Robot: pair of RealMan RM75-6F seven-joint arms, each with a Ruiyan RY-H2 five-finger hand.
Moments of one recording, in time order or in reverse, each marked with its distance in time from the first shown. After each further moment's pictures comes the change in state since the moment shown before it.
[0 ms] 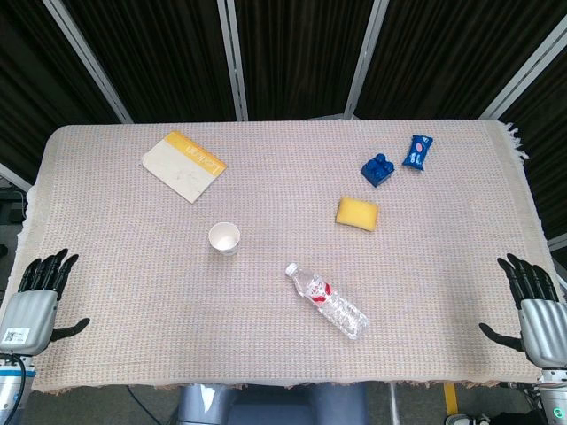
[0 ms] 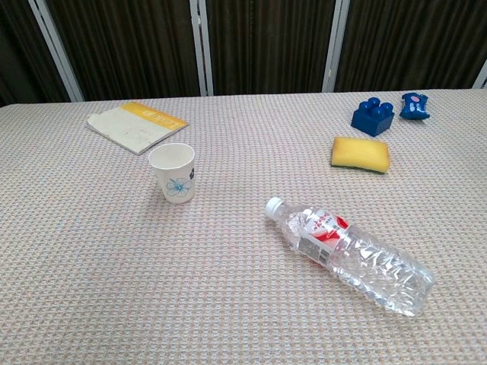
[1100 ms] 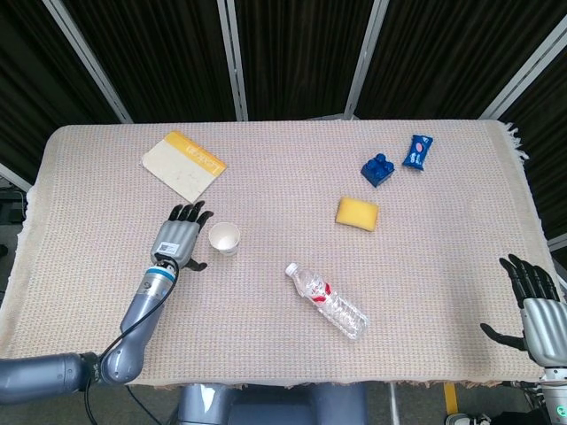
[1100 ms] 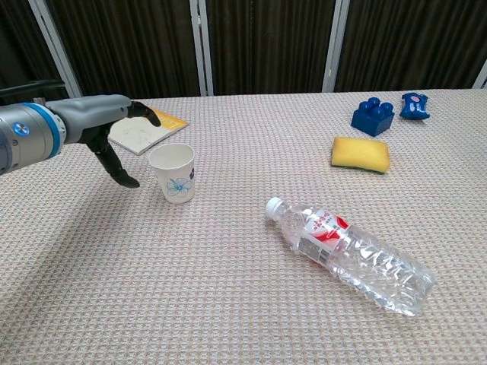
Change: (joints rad) left arm -0.680 -0.404 -0.289 0.119 -0.831 -0.343 0.516; right arm 0.005 0.011 0.002 0.013 0.014 -0.022 0.058
